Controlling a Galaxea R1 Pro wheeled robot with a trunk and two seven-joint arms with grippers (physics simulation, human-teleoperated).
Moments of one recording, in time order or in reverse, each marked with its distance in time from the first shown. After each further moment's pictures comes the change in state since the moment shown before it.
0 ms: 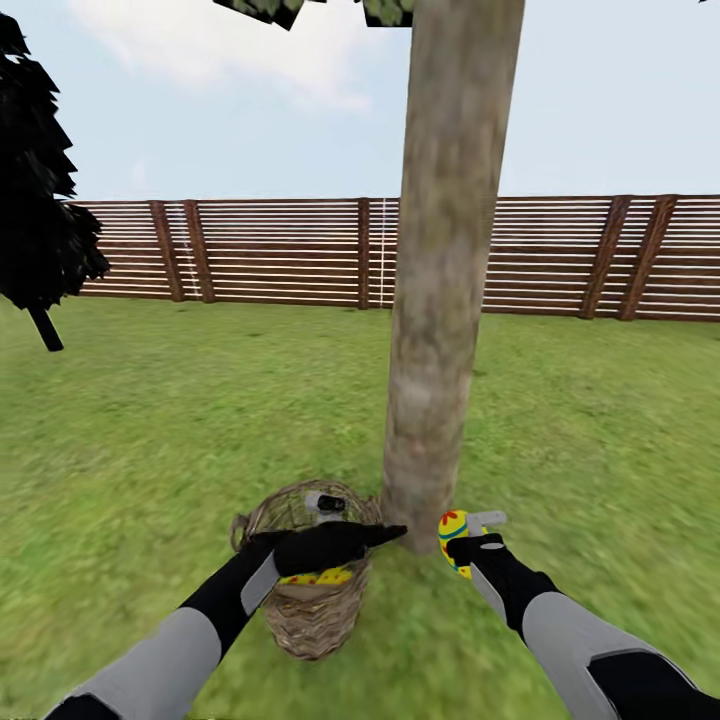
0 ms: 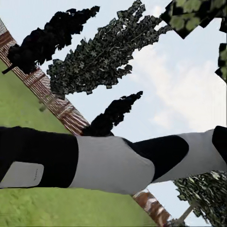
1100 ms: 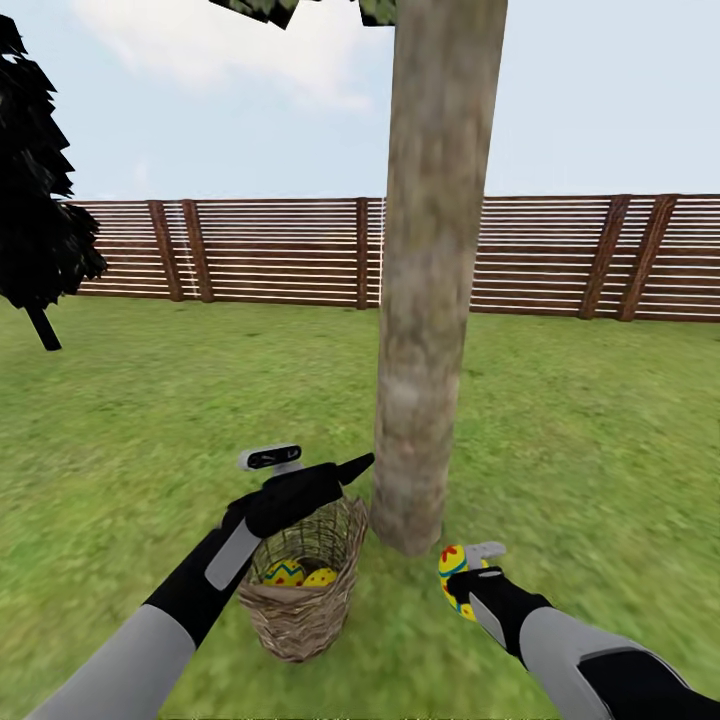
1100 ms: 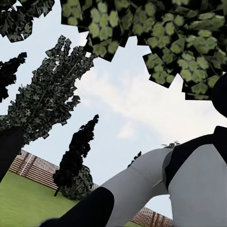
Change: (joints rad) left arm 0.039 0.086 -0.008 -0.415 0.340 0.002 -0.001; right arm 0.000 0.019 0.016 0.169 -0.001 -0.023 0.002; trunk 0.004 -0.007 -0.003
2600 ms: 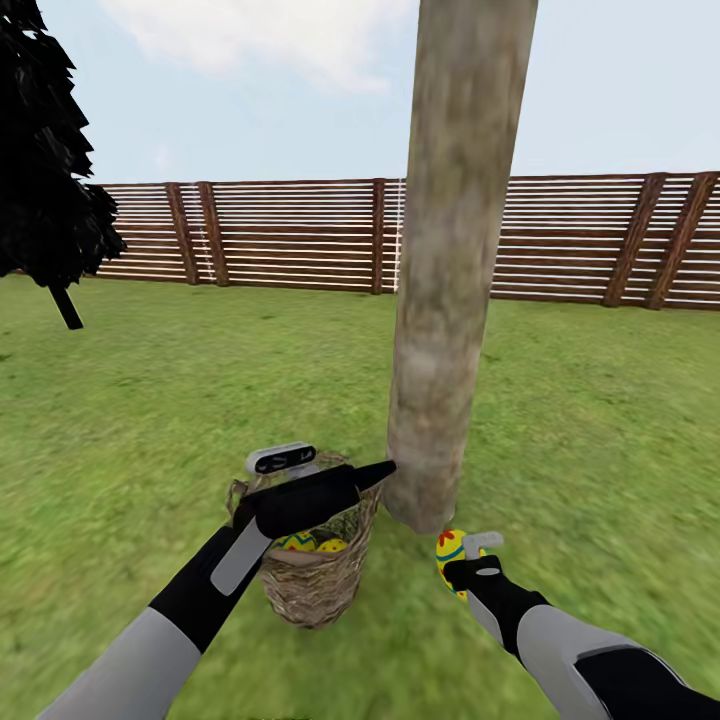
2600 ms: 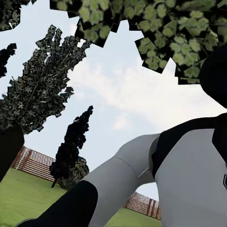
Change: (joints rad) left arm 0.009 -0.012 -0.064 -0.122 0.003 0.002 0.028; right arm -0.005 0.007 0.008 -0.007 0.002 -0.097 -0.026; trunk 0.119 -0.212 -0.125
